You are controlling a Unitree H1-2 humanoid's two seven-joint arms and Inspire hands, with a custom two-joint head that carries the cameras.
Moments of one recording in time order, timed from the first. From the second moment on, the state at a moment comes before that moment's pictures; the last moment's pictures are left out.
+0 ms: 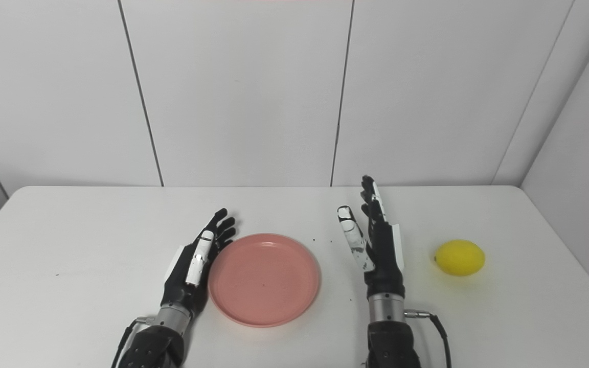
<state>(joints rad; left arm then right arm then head) -0.35 -0.07 -0.06 0.32 -0.09 -0.07 -0.09 -0.28 0.02 -0.02 0.02 -0.31 -0.11 -0.22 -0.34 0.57</state>
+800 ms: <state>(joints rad) -0.37 -0.04 0.02 0.35 -0.18 -0.08 -0.11 -0.28 -0.03 -0.06 -0.03 -0.66 0.09 -0.40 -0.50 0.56</state>
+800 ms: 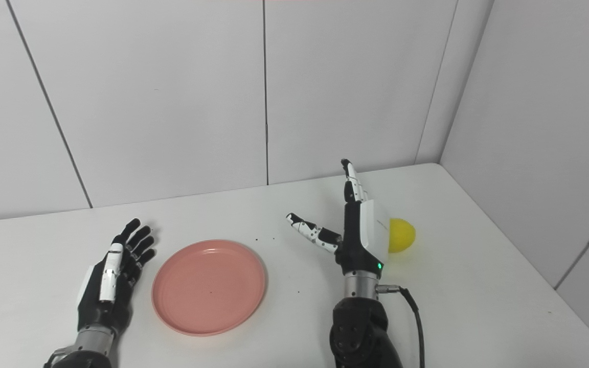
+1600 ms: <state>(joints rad) -0.37 -0.03 0.01 0.35 -0.18 -0.08 -0.13 -0.23 -0.15 -0.14 -0.12 -0.69 0.25 -0.37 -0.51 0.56</state>
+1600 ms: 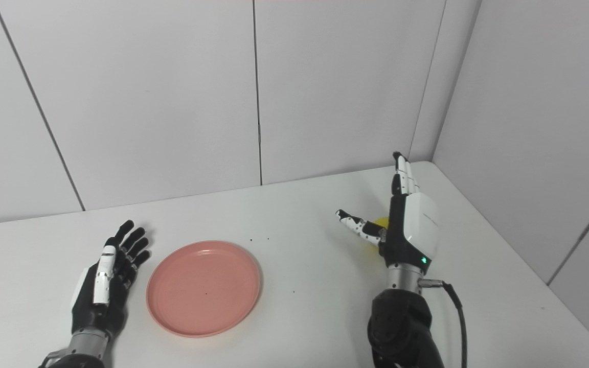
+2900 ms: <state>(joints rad) -0.37 -0.02 0.01 0.35 -0.17 -0.09 -0.13 -0.24 -0.21 -0.14 0.06 -0.56 0.38 -0.28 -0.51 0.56</state>
